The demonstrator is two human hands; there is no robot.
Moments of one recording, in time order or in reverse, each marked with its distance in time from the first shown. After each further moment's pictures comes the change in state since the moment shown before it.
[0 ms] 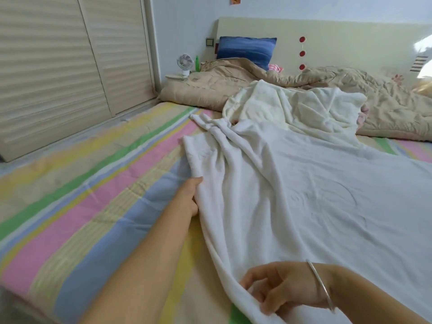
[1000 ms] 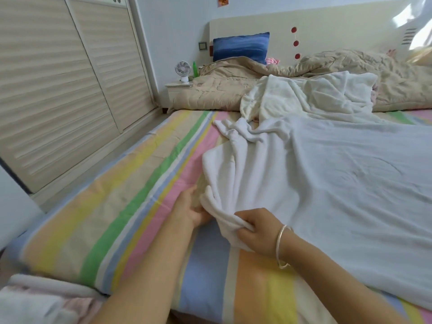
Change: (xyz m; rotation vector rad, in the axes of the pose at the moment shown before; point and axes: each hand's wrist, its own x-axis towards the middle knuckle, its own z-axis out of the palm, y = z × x) left_hand -0.039 0.081 -0.156 -0.188 -0.164 -0.147; right_hand 0.160 -0.120 0.108 -0.506 0.918 -0.464
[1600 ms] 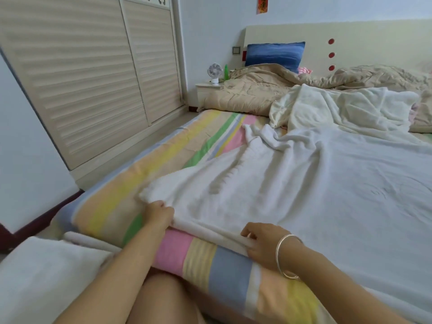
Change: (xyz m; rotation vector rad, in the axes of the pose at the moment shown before) left_hand -0.030 0.037 -0.147 0.815 0.617 0.517; right_hand -0.007 -0.032 0.036 -0.527 -0.281 0.134
